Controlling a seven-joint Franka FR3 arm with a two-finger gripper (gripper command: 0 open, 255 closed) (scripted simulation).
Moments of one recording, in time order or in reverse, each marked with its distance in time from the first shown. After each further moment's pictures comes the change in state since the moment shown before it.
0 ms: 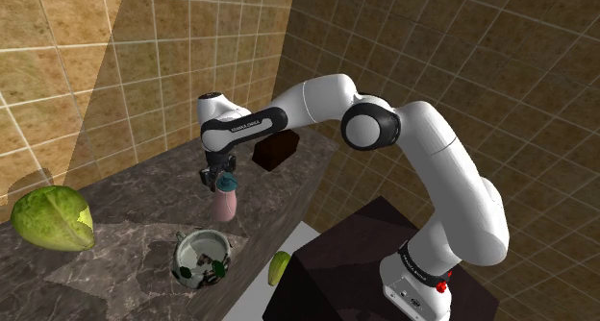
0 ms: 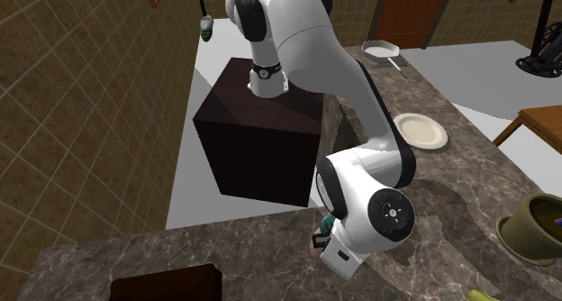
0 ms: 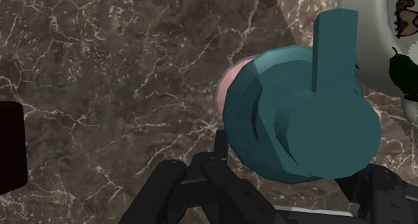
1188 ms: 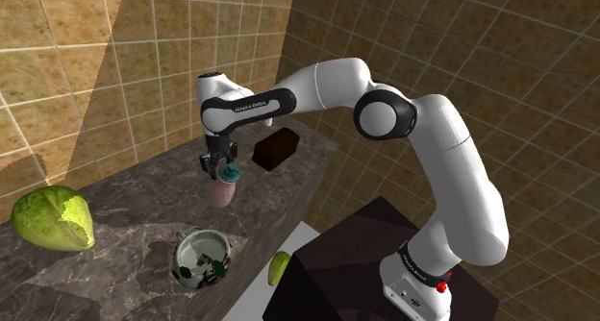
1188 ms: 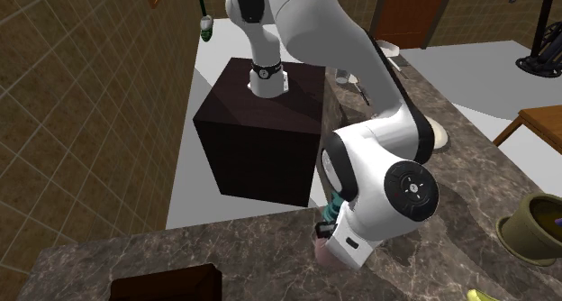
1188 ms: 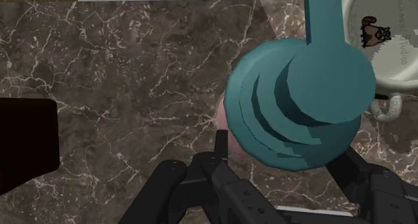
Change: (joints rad) arm -0.009 -0.119 0.014 -0.038 0.013 -0.084 0.001
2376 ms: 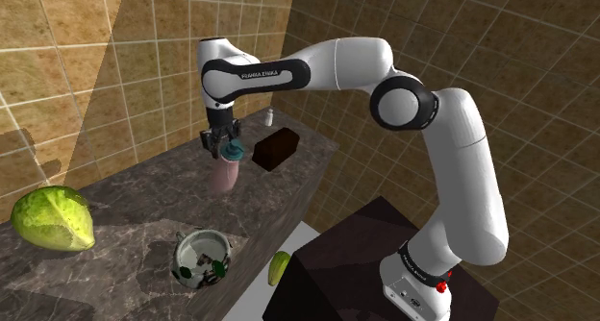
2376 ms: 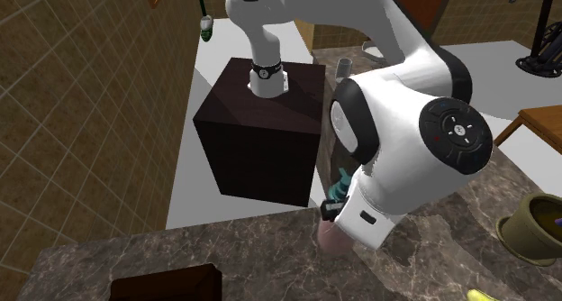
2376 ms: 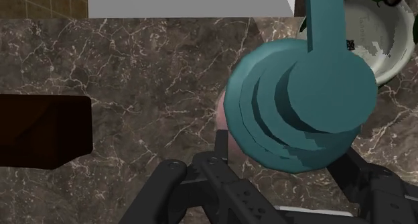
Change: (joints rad) arm -0.009 -0.130 0.016 0.027 0.019 -0.156 -0.005
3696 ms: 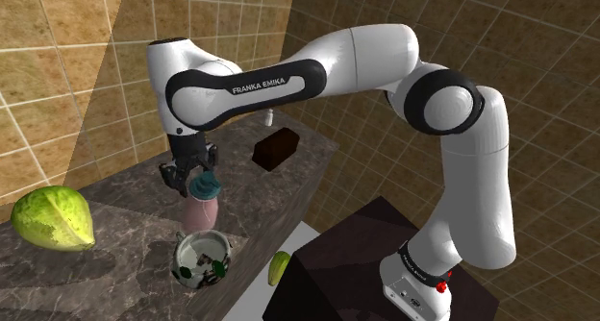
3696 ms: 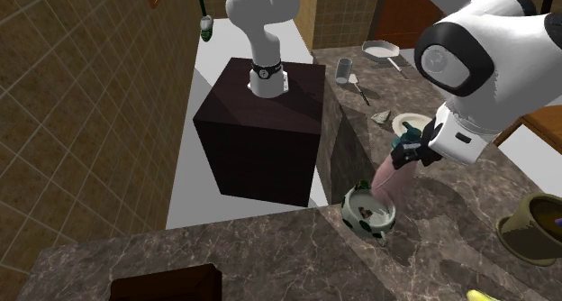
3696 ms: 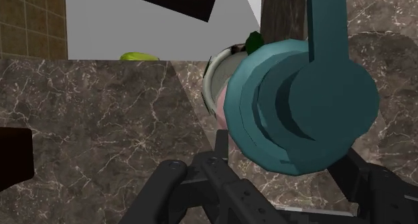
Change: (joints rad) arm 0.184 -0.158 0.088 -0.192 0.038 0.043 0.271
